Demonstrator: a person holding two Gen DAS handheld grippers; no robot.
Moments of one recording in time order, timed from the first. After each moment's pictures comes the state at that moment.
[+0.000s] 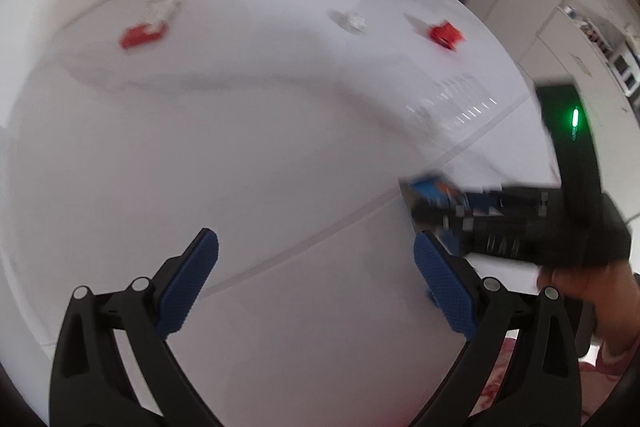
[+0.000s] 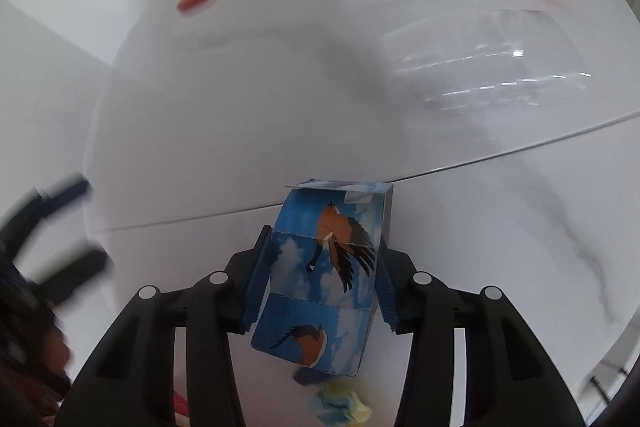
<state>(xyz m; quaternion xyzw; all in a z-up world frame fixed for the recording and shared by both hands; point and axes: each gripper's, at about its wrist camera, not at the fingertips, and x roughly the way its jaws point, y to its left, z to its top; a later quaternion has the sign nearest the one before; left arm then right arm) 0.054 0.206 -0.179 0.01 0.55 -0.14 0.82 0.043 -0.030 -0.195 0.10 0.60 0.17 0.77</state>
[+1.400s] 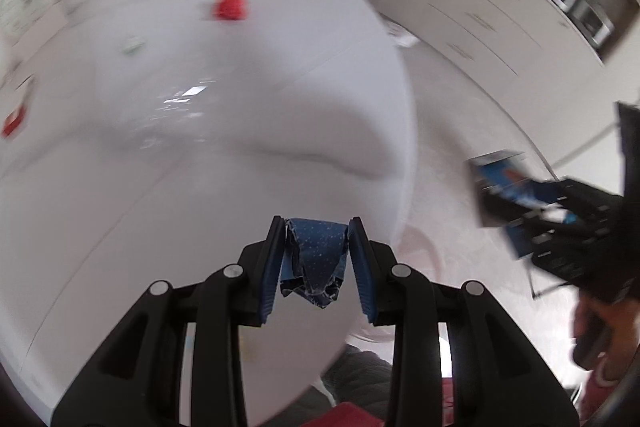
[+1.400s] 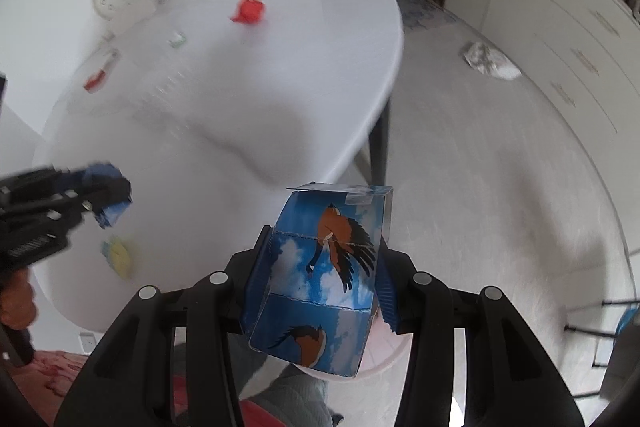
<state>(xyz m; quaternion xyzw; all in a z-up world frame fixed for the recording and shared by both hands) -0.034 -0.047 -0.164 0.10 0.55 -0.27 0.78 -0.130 -0.285 -0.152 0.09 0.53 -0.03 0.84</state>
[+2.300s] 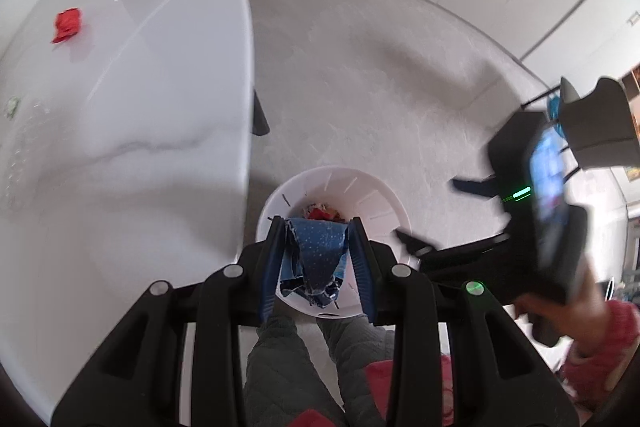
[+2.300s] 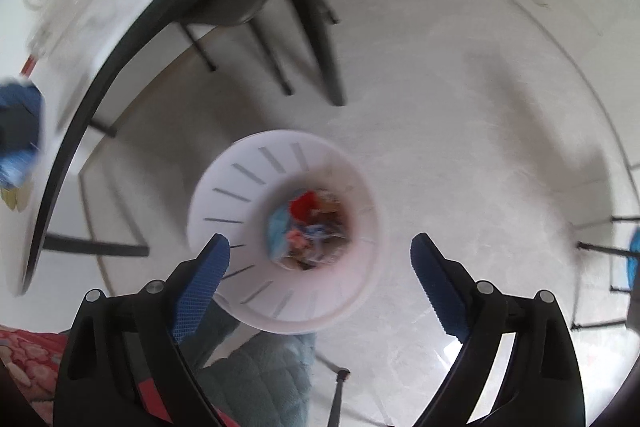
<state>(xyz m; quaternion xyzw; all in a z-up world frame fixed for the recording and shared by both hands) -0.082 -0.179 -0.235 0.23 0.58 -0.37 0.69 -0.205 -0.352 -0.287 0.15 0.60 -0.10 0.78</state>
